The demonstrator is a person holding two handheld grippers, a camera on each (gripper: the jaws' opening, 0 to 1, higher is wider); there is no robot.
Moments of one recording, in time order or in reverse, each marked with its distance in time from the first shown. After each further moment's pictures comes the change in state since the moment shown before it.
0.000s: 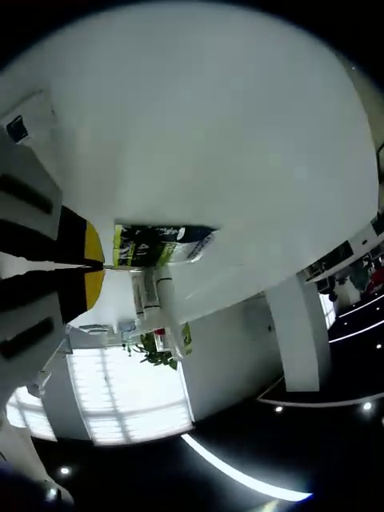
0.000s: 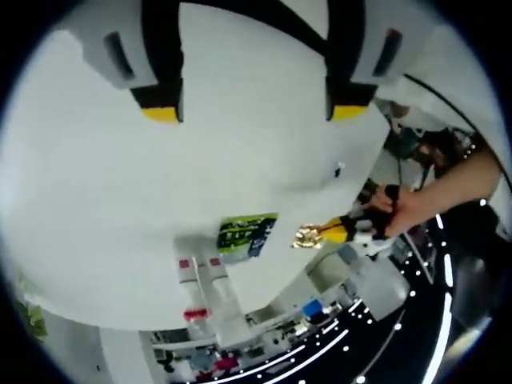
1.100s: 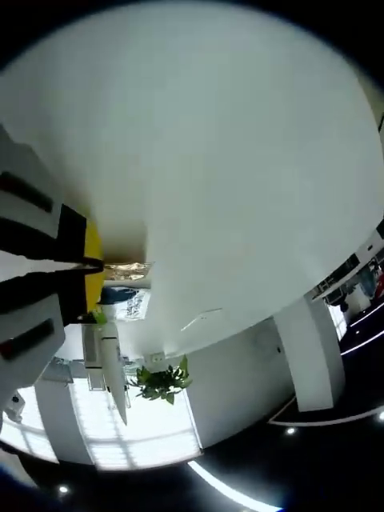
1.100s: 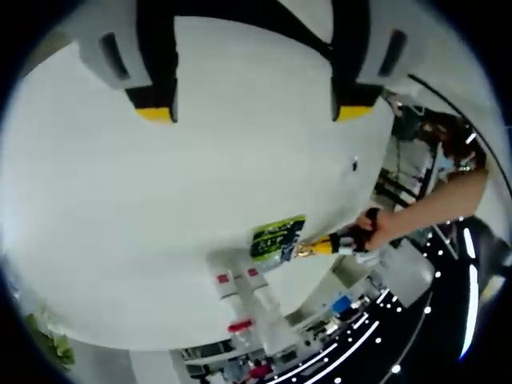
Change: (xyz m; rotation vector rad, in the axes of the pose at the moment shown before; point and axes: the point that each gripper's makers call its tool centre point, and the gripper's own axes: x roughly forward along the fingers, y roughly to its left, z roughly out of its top) left arm 0.056 0.054 0.090 0.057 0.048 0.154; right arm -0.007 -0.022 -0.010 0.144 0.039 -0.076
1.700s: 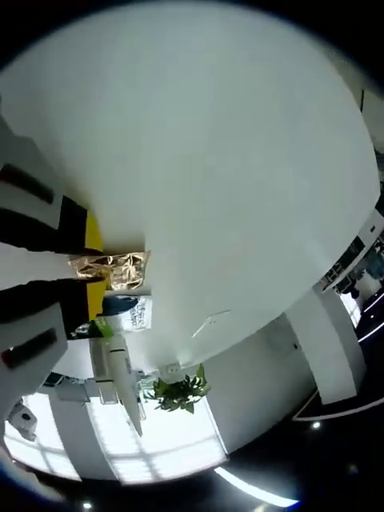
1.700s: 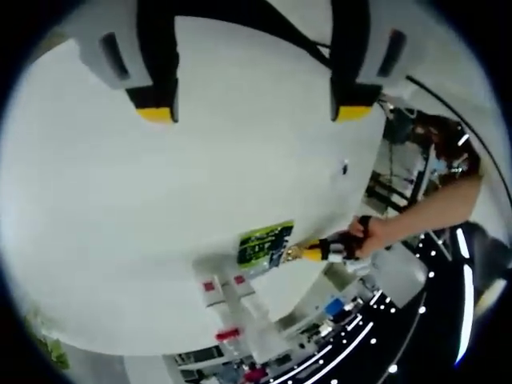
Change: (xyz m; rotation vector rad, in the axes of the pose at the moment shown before) left arm -0.004 0.005 0.007 0.114 0.014 0.065; right arm 0.005 0.012 -0.005 0.009 0.015 0.052
